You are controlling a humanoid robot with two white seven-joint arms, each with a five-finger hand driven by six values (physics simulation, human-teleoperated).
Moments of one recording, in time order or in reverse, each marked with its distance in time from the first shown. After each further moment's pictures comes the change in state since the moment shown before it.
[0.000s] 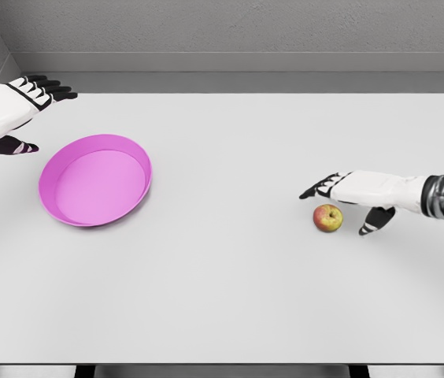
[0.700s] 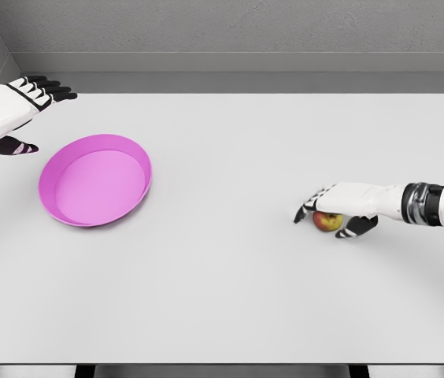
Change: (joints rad) left arm 0.002 0.001 0.001 0.000 -0.001 0.000 0.000; right arm -0.014 0.045 0.063 0.027 0.001 0.001 0.020
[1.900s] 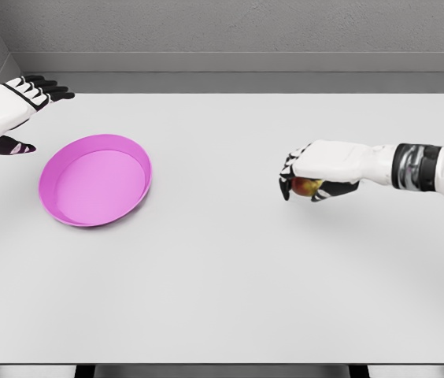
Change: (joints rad) left arm 0.003 0.009 0.002 0.000 0.004 0.000 0.001; right arm -0.084 0.075 -0.115 -0.118 0.004 -0.010 0.052
